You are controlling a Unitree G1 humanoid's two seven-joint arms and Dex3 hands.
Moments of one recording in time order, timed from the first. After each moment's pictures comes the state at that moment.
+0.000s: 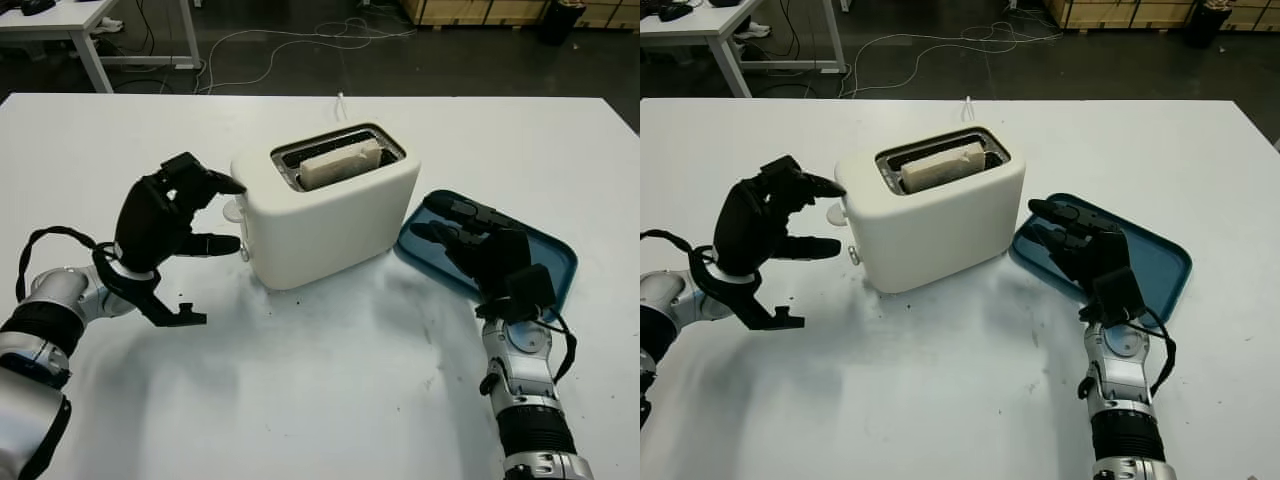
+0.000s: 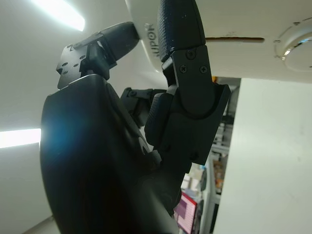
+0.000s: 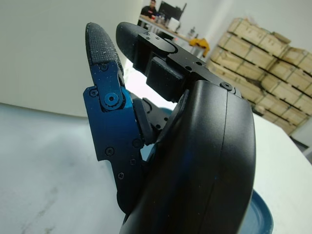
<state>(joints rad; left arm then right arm) -0.69 0.68 -0.48 0.94 1.05 -0.98 1.22 -0.23 -0.15 -0.17 0.39 0.11 -0.39 0.18</state>
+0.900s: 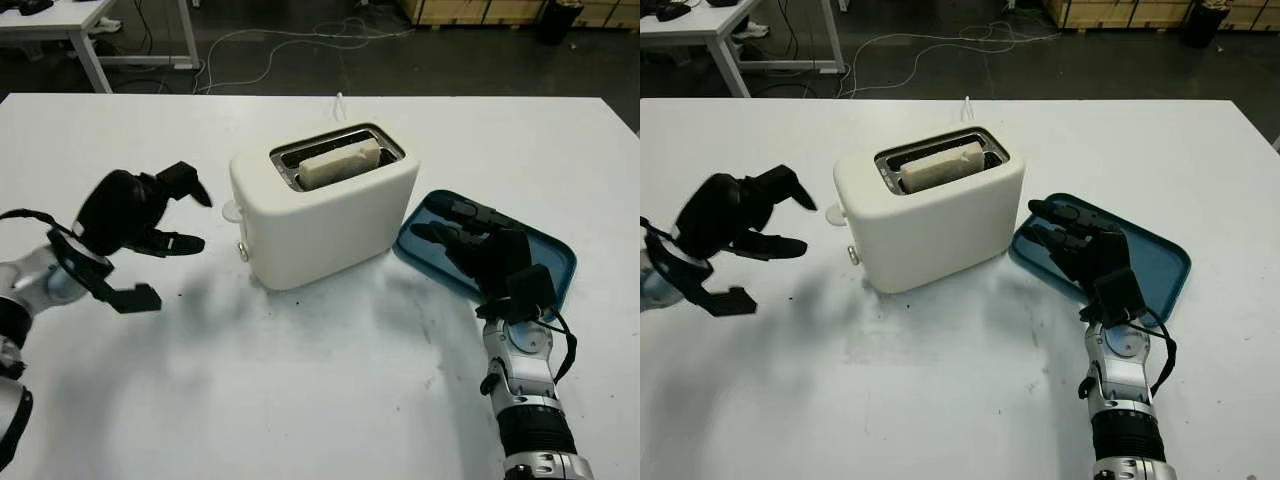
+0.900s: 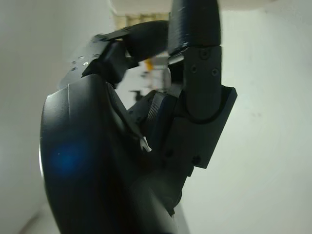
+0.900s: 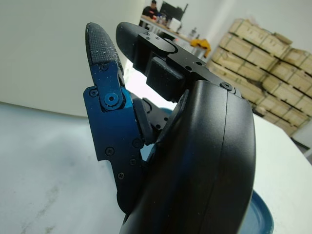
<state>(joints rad) -0.72 0.81 -0.39 1.03 0.49 -1.08 0.30 -0.23 -0.15 -0.17 0.39 0.11 -0.39 0.19</state>
